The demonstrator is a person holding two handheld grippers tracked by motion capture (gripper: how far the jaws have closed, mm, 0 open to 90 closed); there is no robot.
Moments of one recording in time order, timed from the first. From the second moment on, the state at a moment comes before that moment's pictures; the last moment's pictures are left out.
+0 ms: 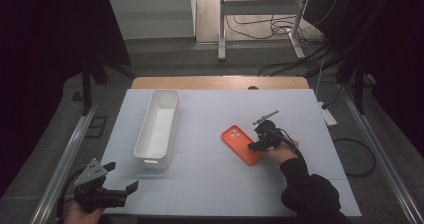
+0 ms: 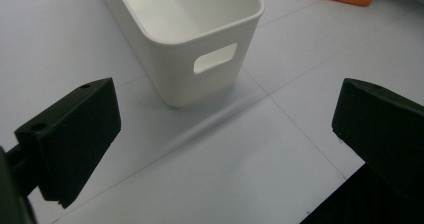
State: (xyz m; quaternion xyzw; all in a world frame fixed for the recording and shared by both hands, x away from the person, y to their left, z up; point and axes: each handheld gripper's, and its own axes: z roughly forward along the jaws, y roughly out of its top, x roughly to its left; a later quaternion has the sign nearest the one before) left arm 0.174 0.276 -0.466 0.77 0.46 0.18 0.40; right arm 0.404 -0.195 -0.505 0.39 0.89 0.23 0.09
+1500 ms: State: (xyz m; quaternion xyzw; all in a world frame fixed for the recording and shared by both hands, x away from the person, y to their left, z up) left arm 0.176 0.276 -0.466 0.78 0.45 0.16 0.41; right arm 0.391 -0.206 -0.470 0.39 0.87 0.28 0.10
